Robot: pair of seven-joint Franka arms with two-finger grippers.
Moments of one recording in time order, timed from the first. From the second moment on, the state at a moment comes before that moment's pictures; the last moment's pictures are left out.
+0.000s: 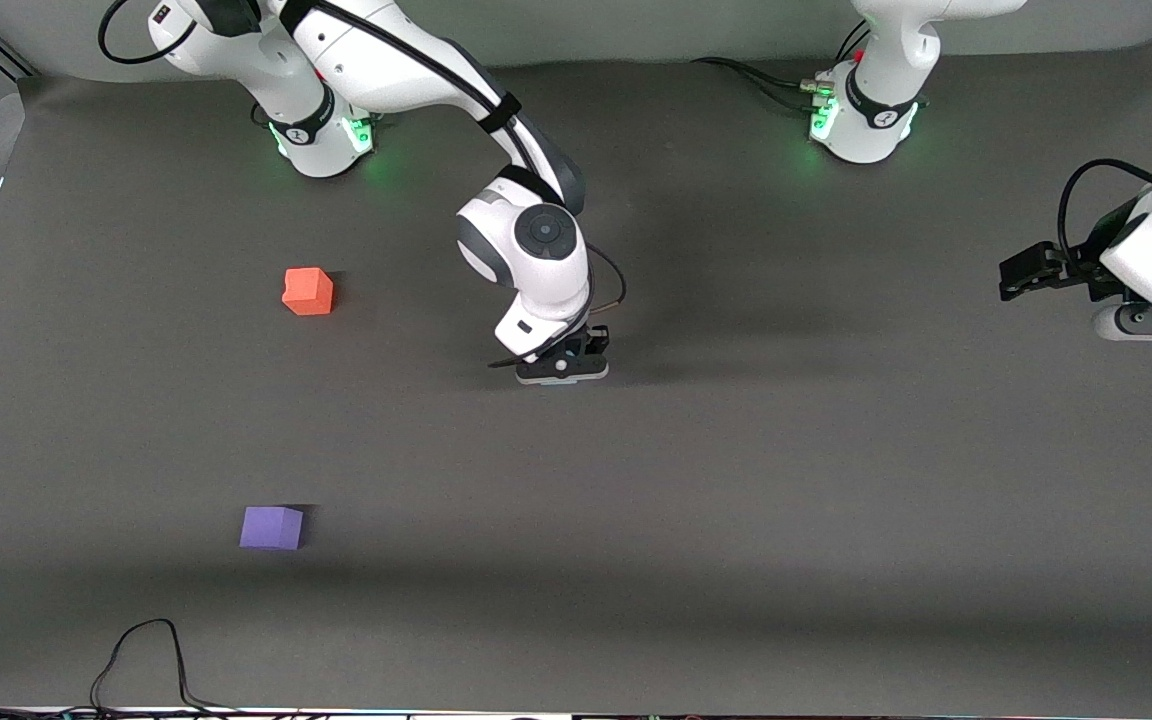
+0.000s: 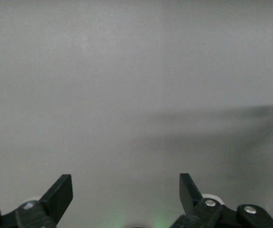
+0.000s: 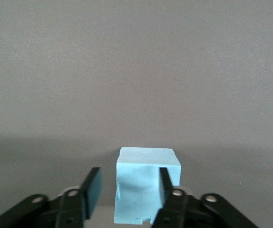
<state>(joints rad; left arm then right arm) -0.03 0.01 -0.02 -1.66 0.01 1.58 -0.02 0.85 0.64 -0.08 -1.67 -0.04 2.35 0.76</state>
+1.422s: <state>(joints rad) -0.03 0.02 -0.02 -1.67 0.01 1.58 -0.02 0.85 0.61 -0.11 -1.80 -0.04 2.48 0.73</state>
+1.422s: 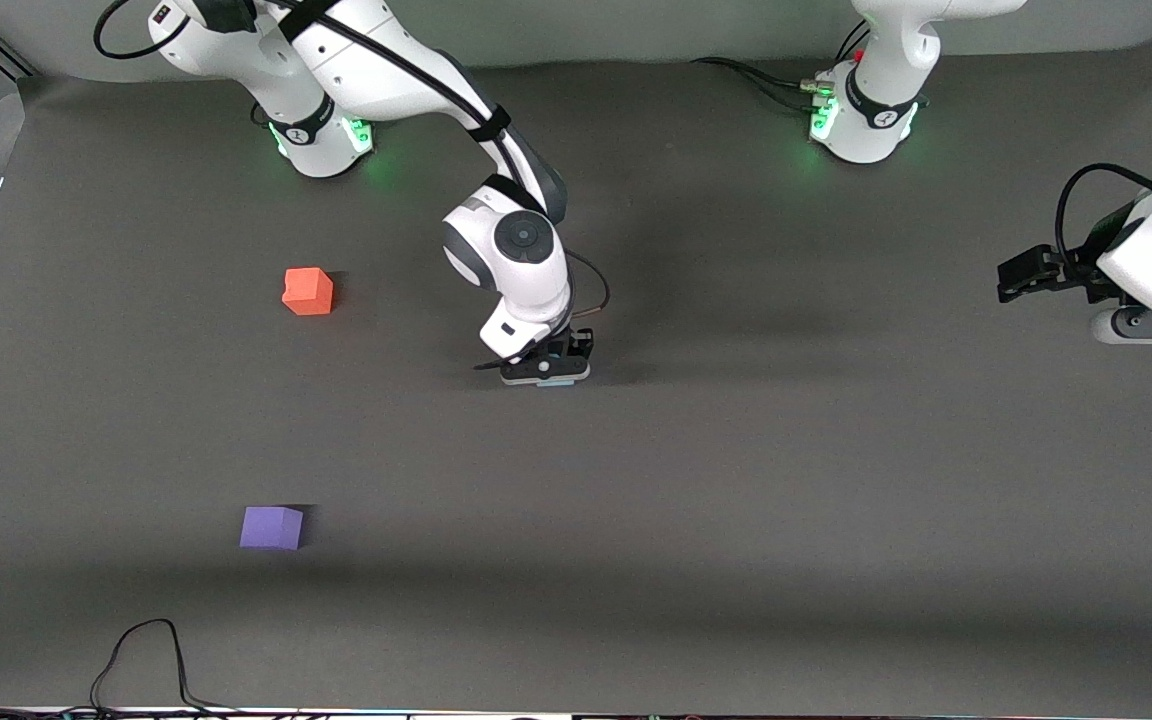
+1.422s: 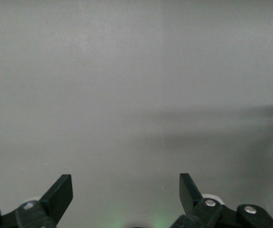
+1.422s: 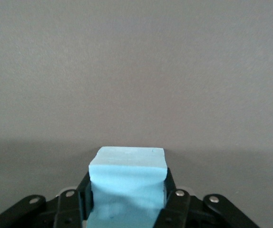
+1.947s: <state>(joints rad) -0.02 0.02 -0.02 -1.66 0.01 1.58 -0.02 0.55 0.27 -0.16 -2.03 -0.02 2.36 0.34</state>
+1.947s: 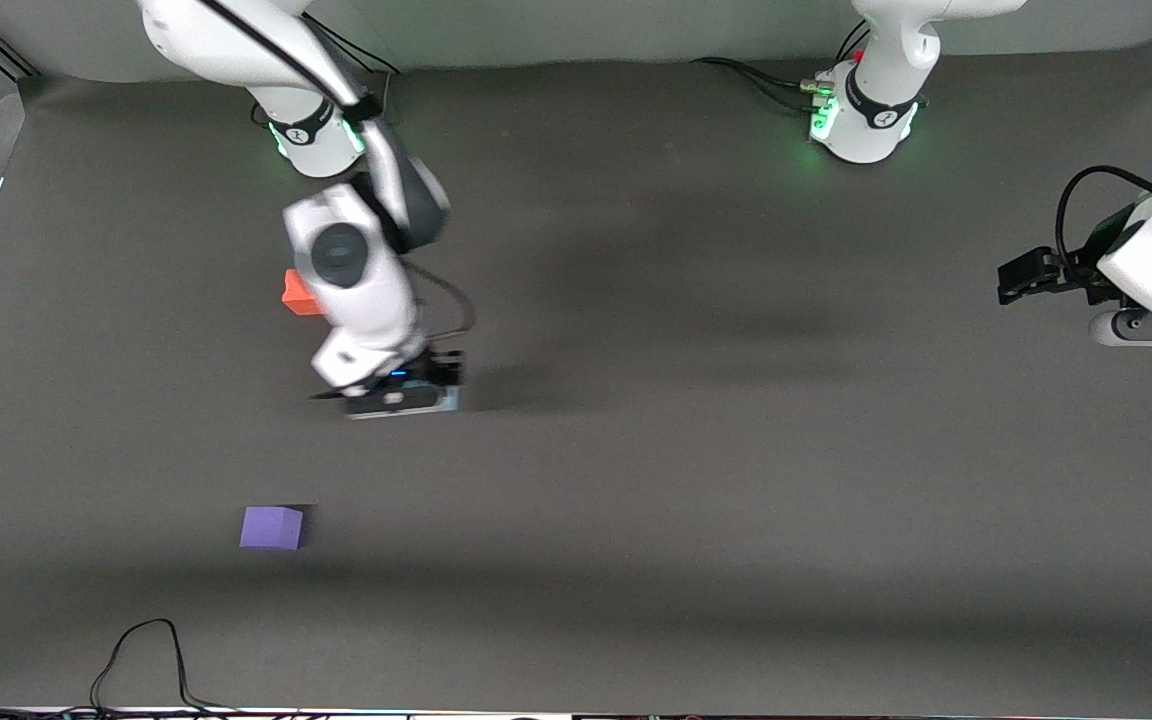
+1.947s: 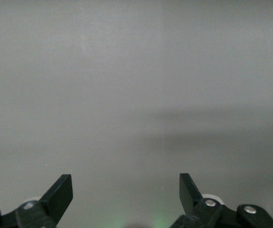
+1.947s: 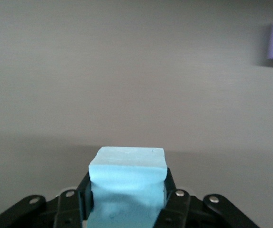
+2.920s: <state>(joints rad) -0.02 0.03 -0.02 -1.66 0.01 1.58 -0.02 0.47 0.39 -0.40 -2.23 0.22 2.53 -0.13</state>
